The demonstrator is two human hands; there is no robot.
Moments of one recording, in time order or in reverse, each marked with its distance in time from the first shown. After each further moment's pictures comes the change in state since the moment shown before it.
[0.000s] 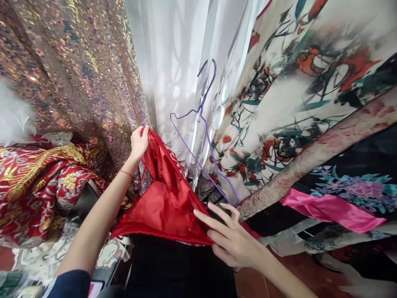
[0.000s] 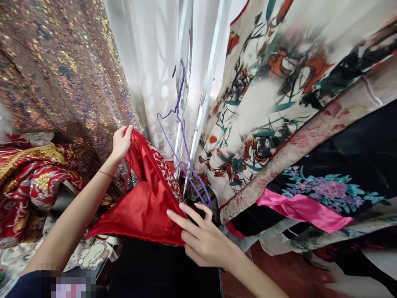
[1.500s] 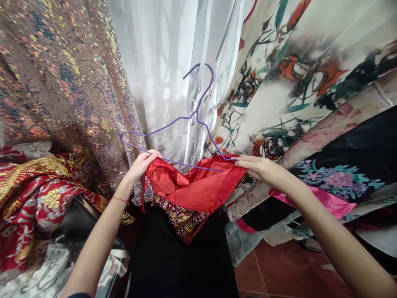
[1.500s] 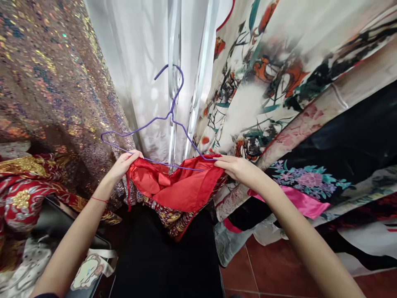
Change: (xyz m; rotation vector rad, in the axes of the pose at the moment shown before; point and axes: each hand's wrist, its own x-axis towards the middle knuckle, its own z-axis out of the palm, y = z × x) left_hand -0.048 -0.016 0.002 -0.540 -0.625 -0.100; right_hand 0.008 0.160 -0.094 -0.138 -0.191 0.280
